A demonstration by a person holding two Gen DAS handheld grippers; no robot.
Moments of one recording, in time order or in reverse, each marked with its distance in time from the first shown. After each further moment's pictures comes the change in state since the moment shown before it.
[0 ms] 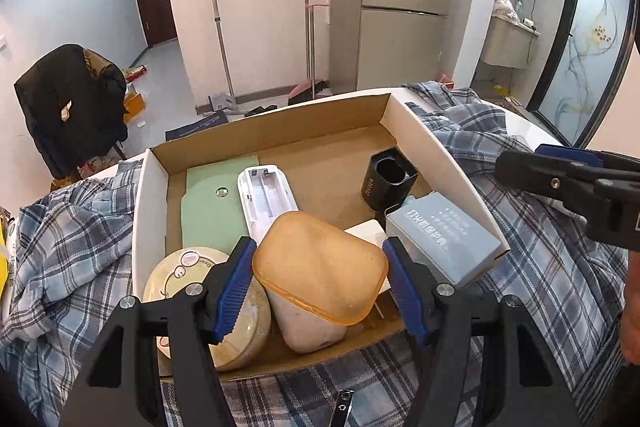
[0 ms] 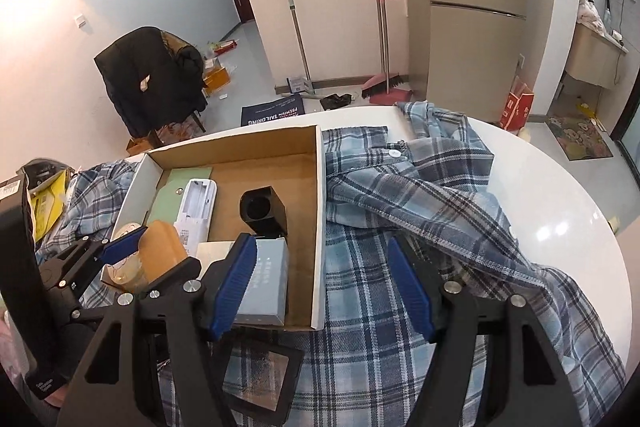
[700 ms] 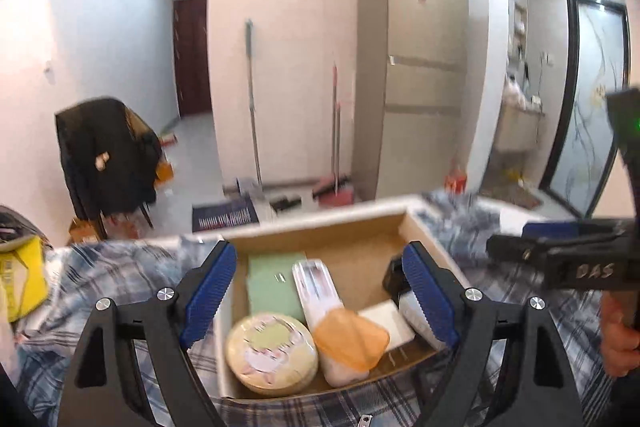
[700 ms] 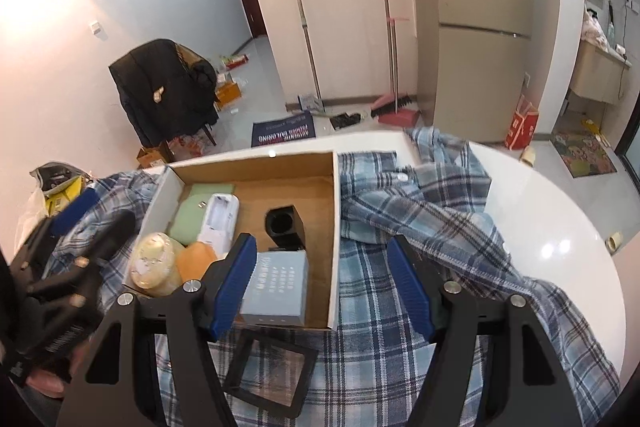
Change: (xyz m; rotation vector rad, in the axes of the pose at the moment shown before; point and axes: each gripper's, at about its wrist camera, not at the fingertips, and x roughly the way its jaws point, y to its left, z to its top) left arm -0.096 0.023 0.002 -0.066 -0.394 0.076; right arm -0.035 0.012 0.004 -0.031 -0.083 0.028
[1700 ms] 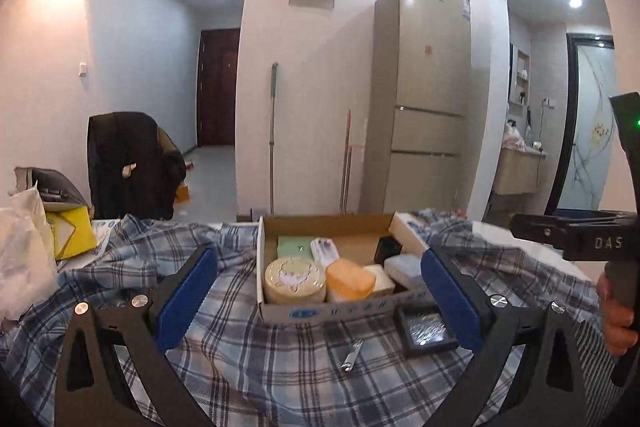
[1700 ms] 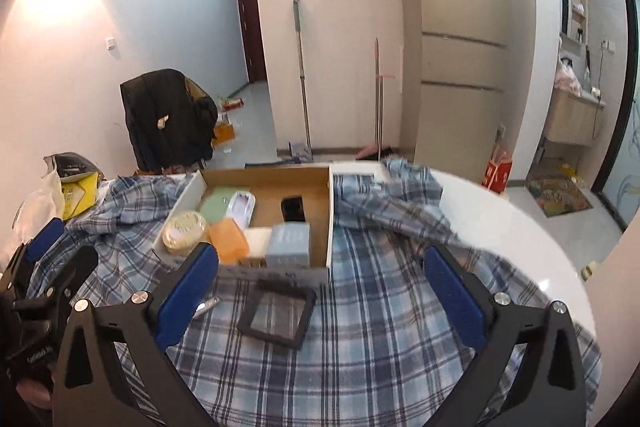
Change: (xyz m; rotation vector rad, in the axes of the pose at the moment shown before) left arm -0.114 0.011 -0.068 -0.070 -0.142 0.031; right arm -0.091 0.017 -0.069 -0.058 -0.190 -0.068
